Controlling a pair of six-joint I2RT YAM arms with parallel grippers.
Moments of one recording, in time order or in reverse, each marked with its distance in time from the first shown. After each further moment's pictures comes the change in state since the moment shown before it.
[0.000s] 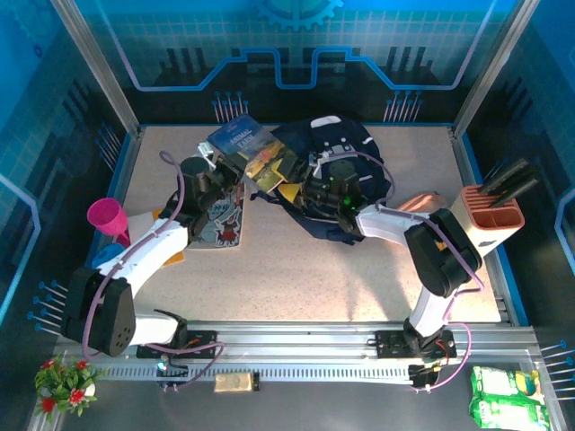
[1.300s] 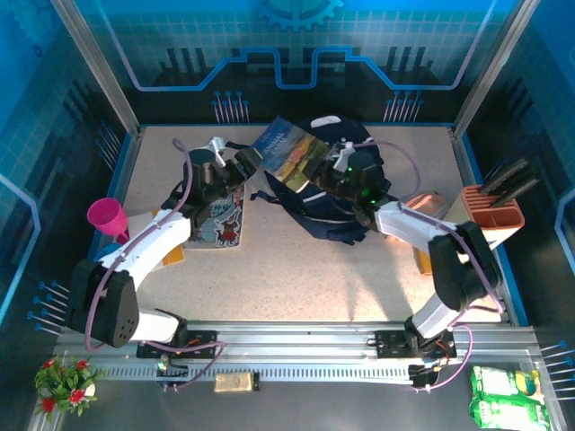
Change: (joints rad) left arm -0.020 0.053 0.113 -0.201 0.068 0.301; right arm -0.114 -0.184 -0.029 -0.281 0.134 -0.358
